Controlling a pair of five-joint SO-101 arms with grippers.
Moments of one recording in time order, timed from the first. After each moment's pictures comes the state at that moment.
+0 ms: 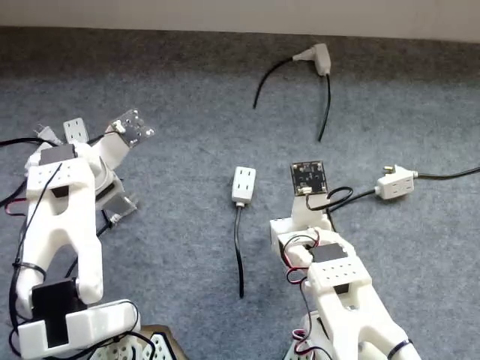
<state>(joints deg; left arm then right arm) -20.2 -10.0 30.0 59.7 -62.0 -16.4 -43.1 79.6 25.4 -3.4</state>
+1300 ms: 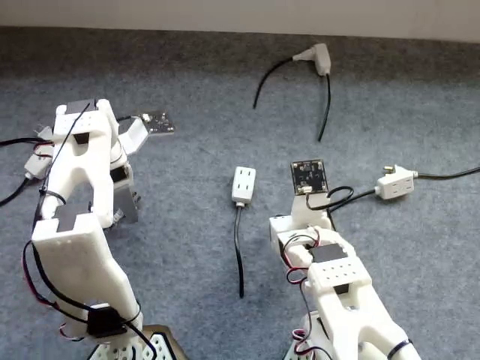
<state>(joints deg) -16.8 29.3 -9.2 87.3 -70.2 -16.4 -43.1 79.8 23.2 -3.2</state>
